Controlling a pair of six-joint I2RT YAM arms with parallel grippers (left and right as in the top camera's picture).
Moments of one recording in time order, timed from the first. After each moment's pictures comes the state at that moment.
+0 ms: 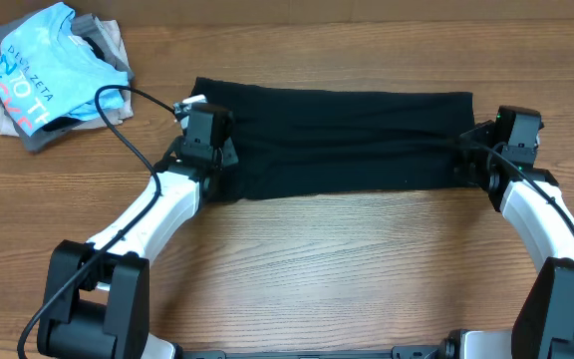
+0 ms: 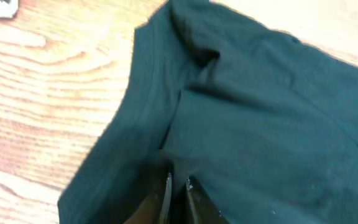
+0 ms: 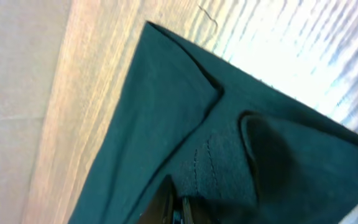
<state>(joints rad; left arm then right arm) -0.26 1.68 0.98 -0.18 -0.27 -0.49 -0.18 1.58 0.90 -0.15 -0.04 1.01</state>
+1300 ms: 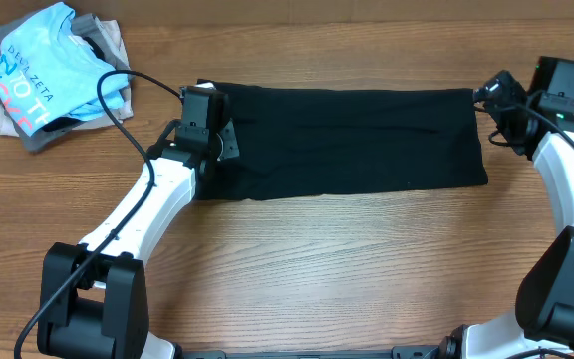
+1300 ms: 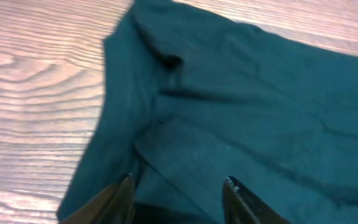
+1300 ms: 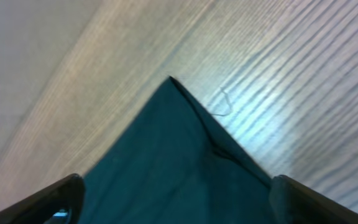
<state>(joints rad) -0.25 1.69 1.11 -0.34 -0.13 -0.39 -0.27 1.73 1.31 -0.47 -0.06 0.63</state>
